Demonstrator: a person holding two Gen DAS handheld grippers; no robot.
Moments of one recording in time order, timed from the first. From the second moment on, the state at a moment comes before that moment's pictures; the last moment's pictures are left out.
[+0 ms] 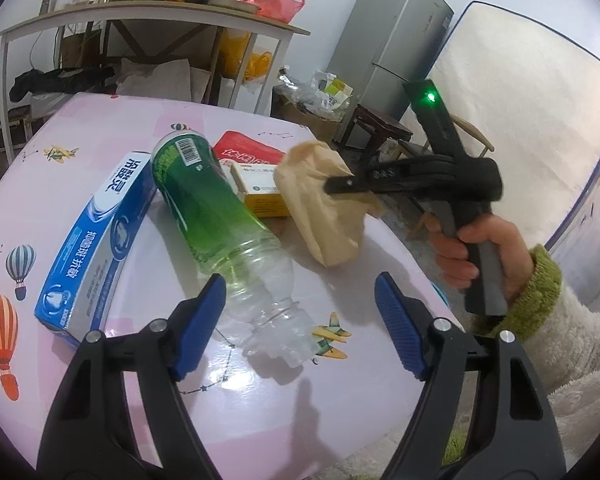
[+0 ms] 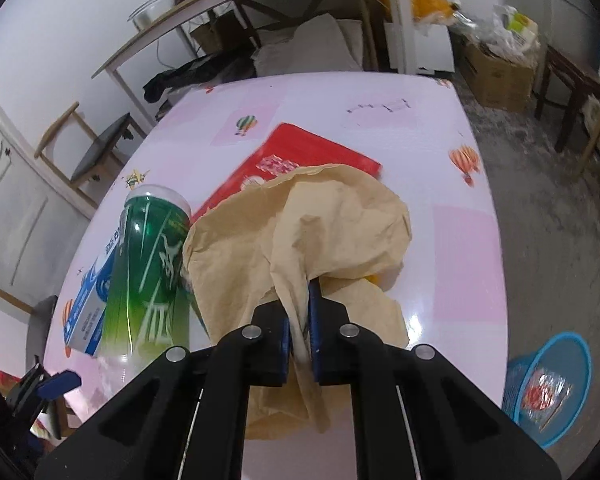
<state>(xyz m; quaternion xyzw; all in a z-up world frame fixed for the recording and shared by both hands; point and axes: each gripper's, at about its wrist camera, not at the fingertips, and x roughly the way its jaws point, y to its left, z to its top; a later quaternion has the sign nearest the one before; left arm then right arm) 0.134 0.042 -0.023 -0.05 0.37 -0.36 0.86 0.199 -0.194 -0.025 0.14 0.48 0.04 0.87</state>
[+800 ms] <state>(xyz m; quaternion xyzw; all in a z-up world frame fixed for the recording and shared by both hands) 0.107 -0.051 -0.059 0.06 0.42 -0.43 0.80 0.103 -0.234 -0.112 0.42 0.55 0.18 0.69</state>
